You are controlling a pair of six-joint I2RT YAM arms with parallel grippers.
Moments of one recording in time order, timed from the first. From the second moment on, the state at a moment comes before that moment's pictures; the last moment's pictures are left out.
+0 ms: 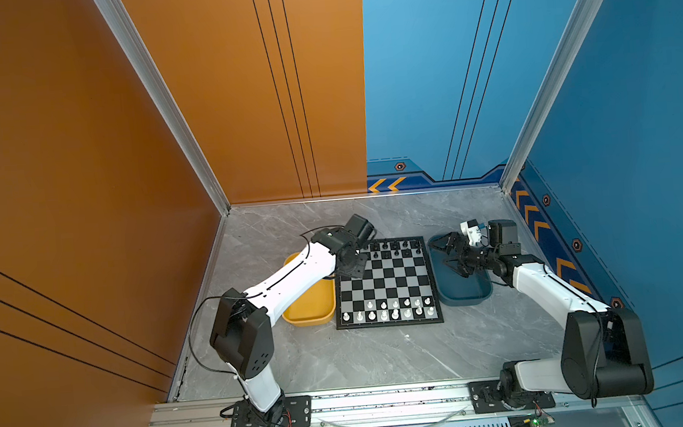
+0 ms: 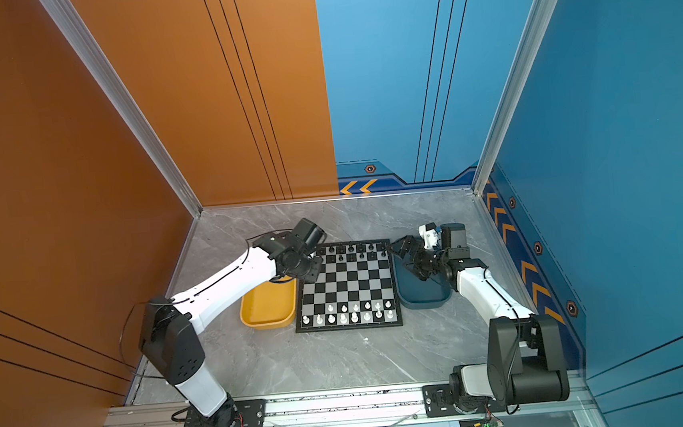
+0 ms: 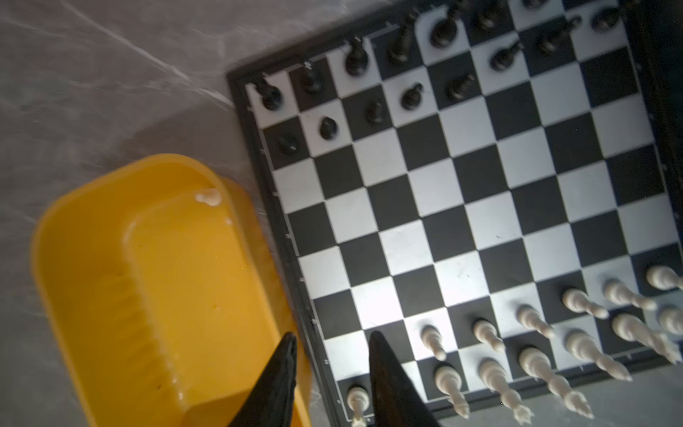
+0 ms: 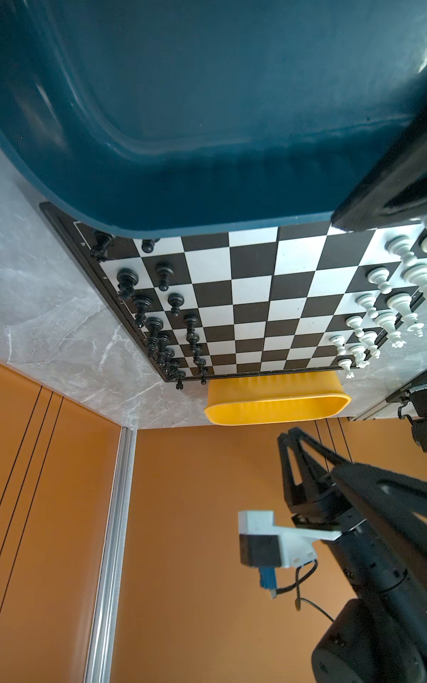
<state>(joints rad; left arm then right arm) -0.64 1.72 1.50 -0.95 -0.25 -0.33 0.00 1.35 0.79 -0.15 -0.80 0.76</state>
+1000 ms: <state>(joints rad) -0.36 1.90 1.45 -0.74 -0.23 -0.33 0.00 1.39 0.79 -0.15 -0.80 0.76</state>
